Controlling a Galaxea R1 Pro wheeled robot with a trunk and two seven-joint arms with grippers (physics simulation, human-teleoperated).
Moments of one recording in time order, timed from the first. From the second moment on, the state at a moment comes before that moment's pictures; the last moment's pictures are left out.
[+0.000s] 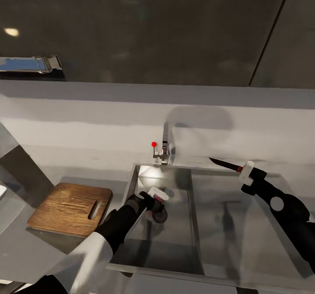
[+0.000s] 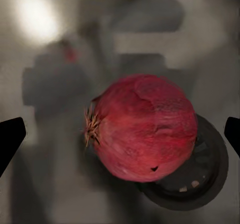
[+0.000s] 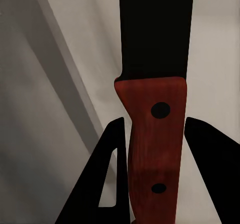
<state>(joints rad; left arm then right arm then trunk) -0.76 -0.16 -0.52 -0.79 0.01 0.63 -0.06 -0.47 -0.47 0.10 -1.48 0.77 0.26 0.46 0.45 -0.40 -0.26</state>
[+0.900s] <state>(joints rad) -0.76 -0.16 -0.50 -0.79 0.01 0.58 -0.06 -0.47 -0.47 0.10 -1.48 0.77 0.26 0.46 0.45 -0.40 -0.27</state>
